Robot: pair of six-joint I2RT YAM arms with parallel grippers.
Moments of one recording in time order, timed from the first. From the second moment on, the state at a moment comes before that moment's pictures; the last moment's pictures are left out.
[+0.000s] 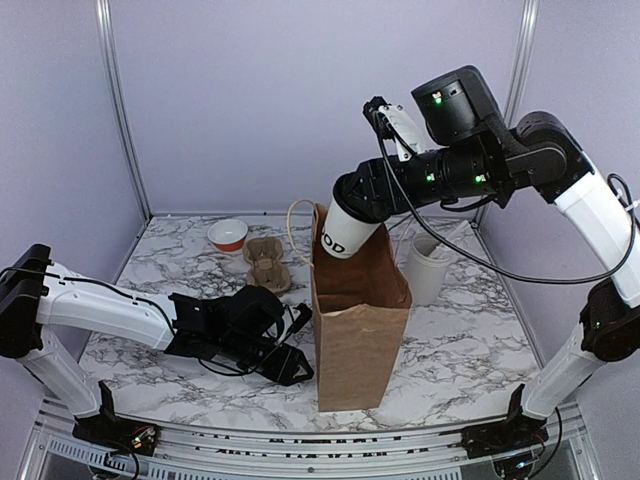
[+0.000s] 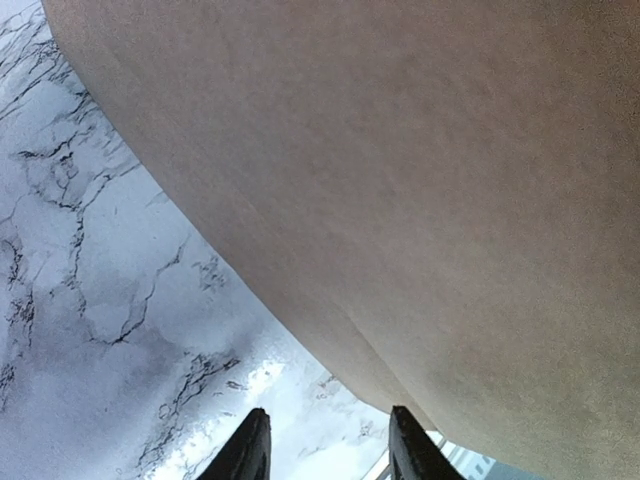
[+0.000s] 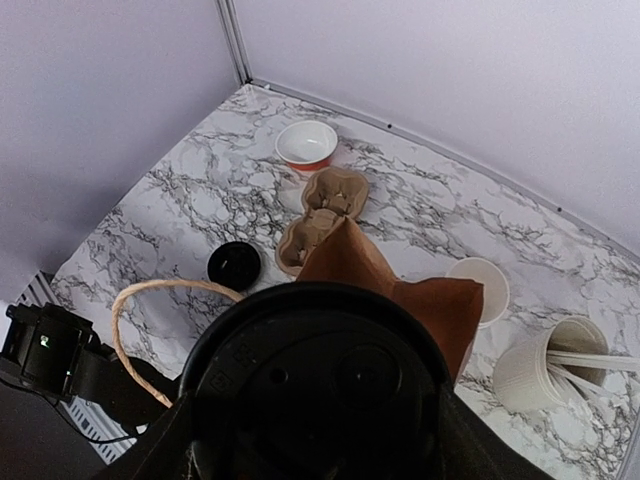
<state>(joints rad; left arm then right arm) -1.15 1.58 0.88 -0.16 0.16 -0.62 1.10 1.56 2.10 -1.14 0.33 0.36</state>
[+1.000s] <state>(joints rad) -1.15 1.53 0.88 -0.23 0.18 -0.58 1.13 1.55 1.80 -1.15 0.29 0.44</state>
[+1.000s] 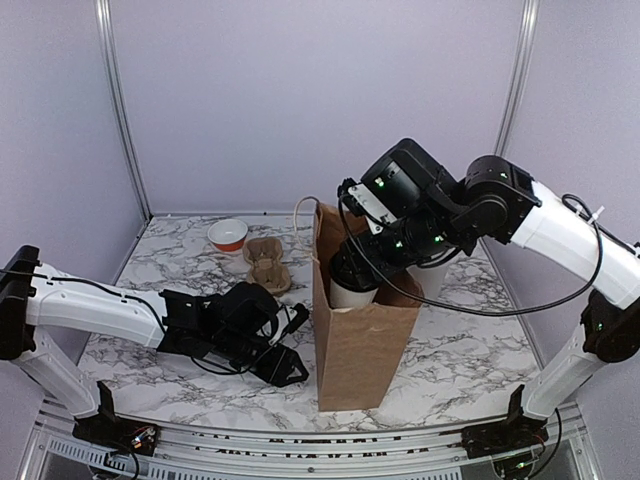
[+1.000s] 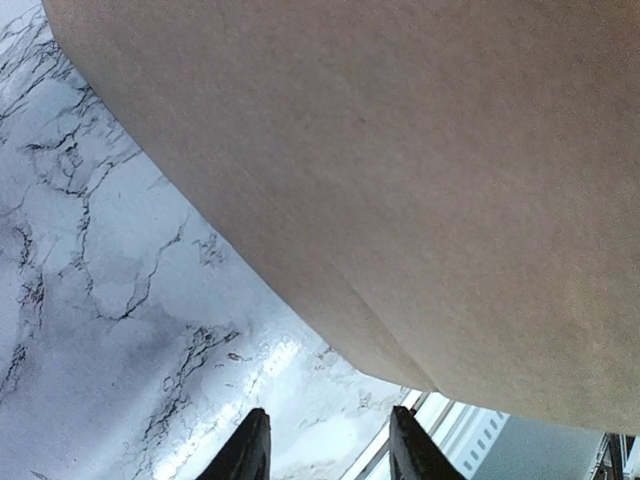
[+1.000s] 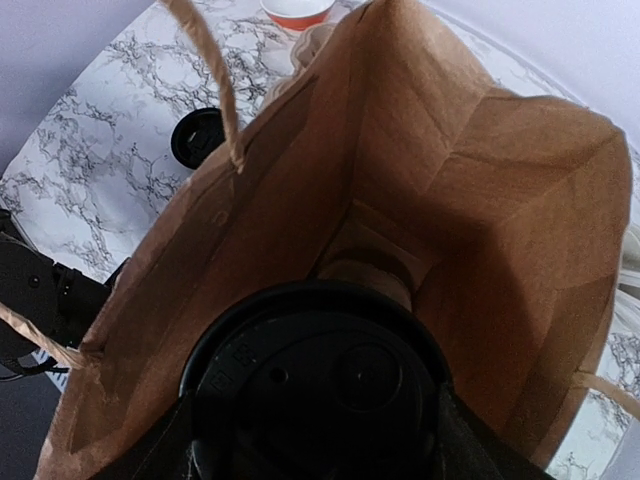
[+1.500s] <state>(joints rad) -1.09 1.44 0.88 -0.26 0.15 -0.58 1.07 1.54 1.71 -1.11 0.17 0.44</state>
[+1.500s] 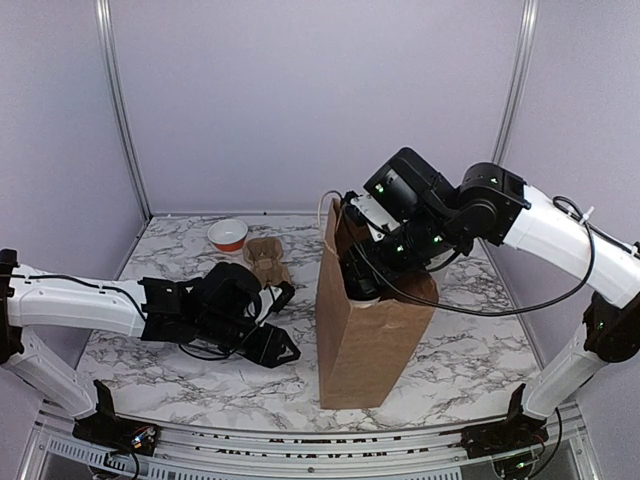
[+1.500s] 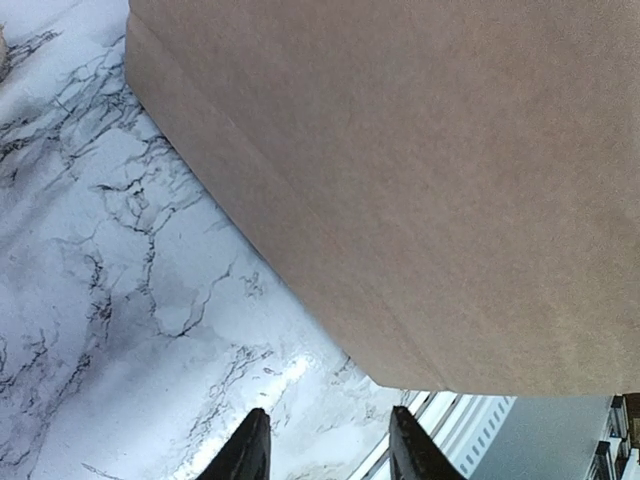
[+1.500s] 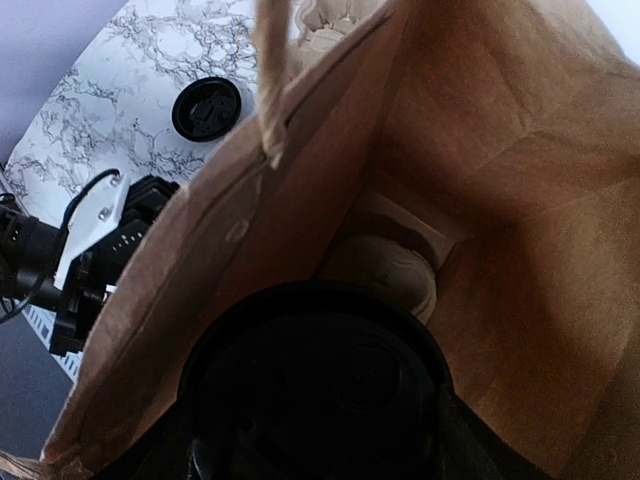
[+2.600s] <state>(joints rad) -0.91 1.16 1.18 -0.36 0.13 -0.51 1.14 1.59 1.66 -1.15 0.13 0.45</state>
